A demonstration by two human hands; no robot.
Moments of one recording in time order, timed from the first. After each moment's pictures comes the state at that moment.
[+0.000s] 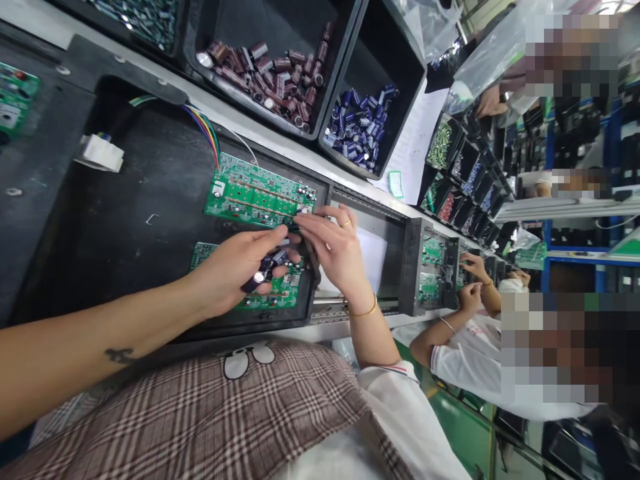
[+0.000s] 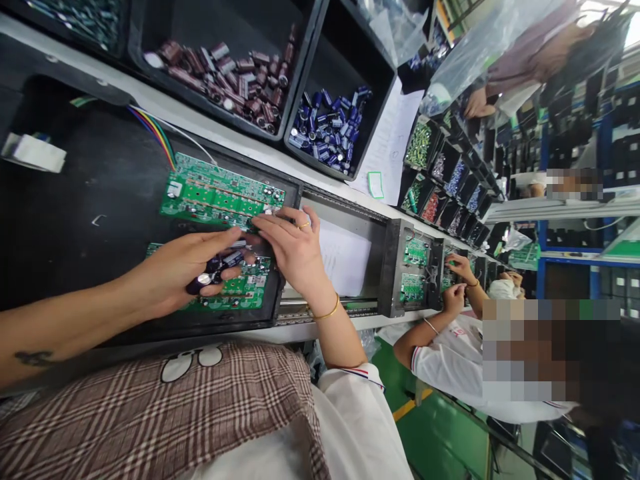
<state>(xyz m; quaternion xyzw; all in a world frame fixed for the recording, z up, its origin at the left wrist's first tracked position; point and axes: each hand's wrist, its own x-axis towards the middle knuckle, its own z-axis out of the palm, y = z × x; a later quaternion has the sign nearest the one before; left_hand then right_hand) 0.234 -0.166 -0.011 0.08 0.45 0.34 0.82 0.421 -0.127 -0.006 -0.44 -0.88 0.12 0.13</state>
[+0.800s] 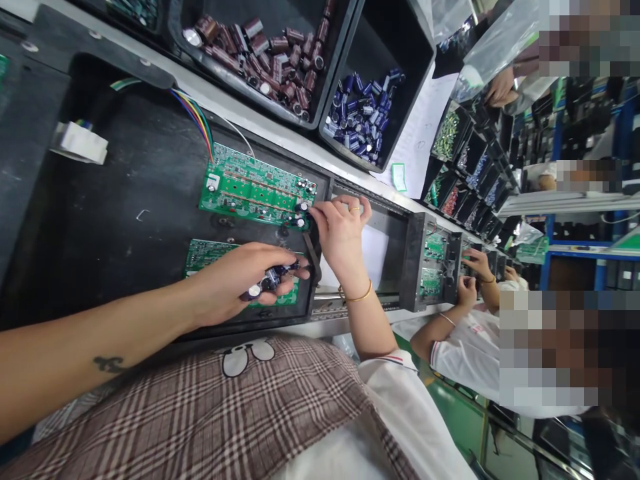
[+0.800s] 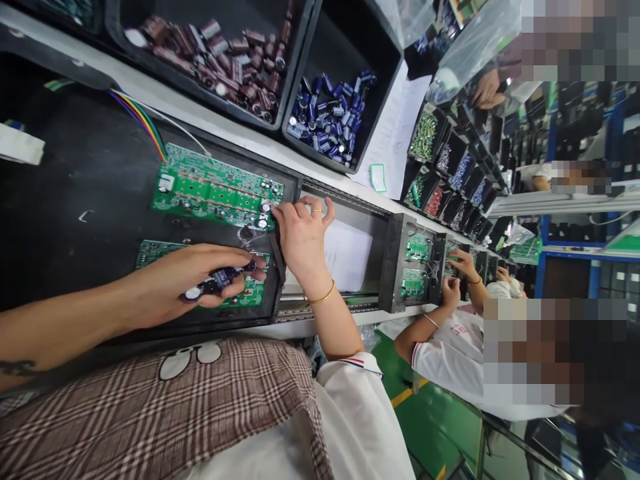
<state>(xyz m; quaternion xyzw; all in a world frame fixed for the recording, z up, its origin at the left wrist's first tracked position) 0.234 -0.167 -0.006 0.09 0.43 0.21 0.87 0.414 -0.113 -0.026 -0.58 -0.82 0.00 0.05</state>
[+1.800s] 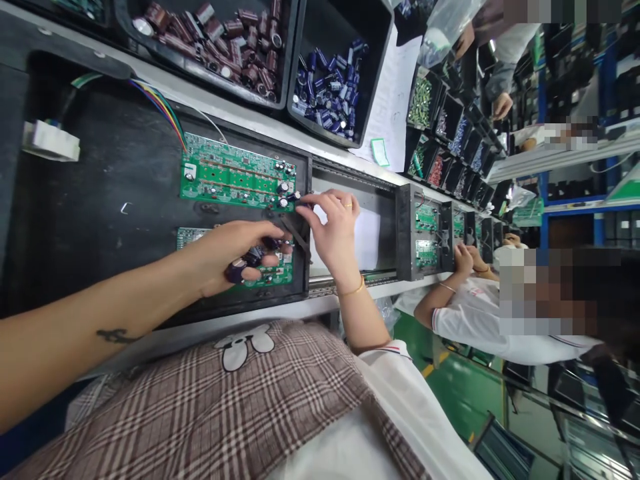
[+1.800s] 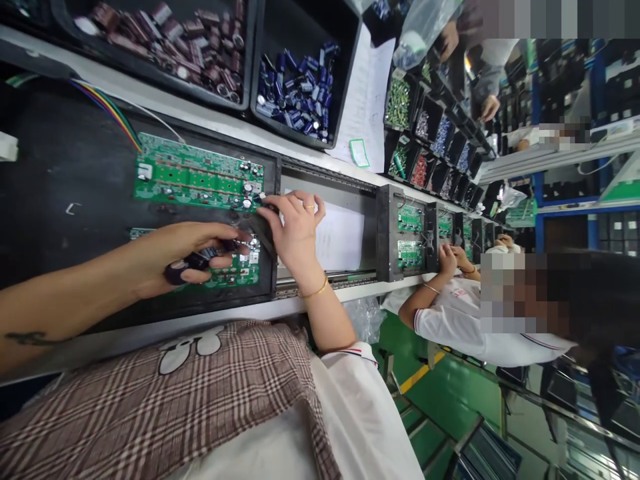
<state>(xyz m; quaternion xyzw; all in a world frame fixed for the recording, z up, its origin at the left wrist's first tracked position) 0.237 -0.165 -0.001 0.12 0.49 0.20 0.84 0.422 -0.155 -0.010 -0.63 -0.76 0.06 0.15</state>
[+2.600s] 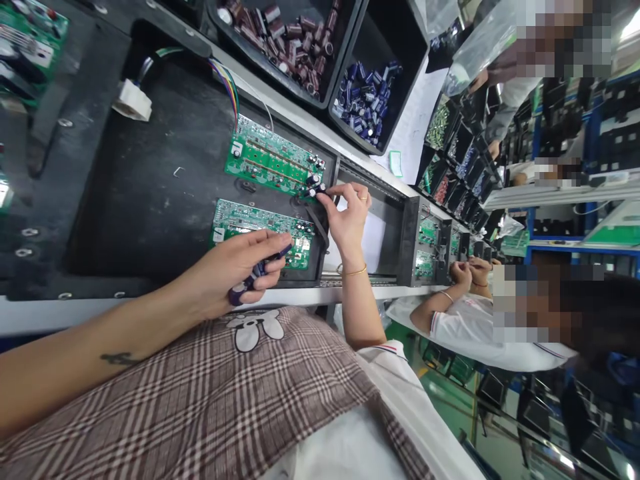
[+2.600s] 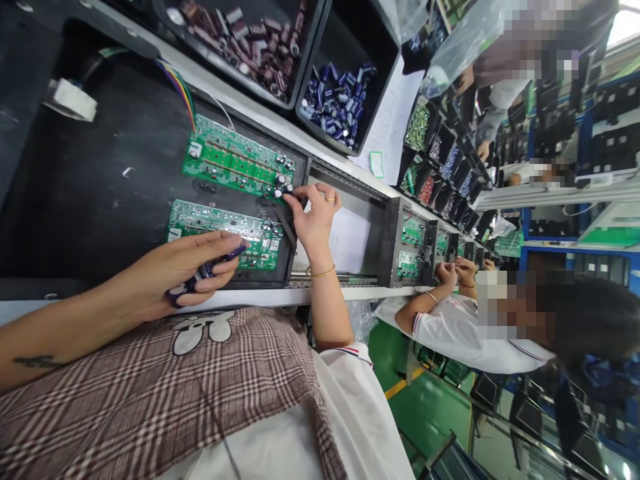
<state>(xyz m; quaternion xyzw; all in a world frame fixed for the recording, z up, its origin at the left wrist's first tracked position) 0.211 -0.234 -0.009 0.02 0.38 0.29 0.88 0.427 -0.137 -0.047 -0.59 -0.77 0.03 0.24</state>
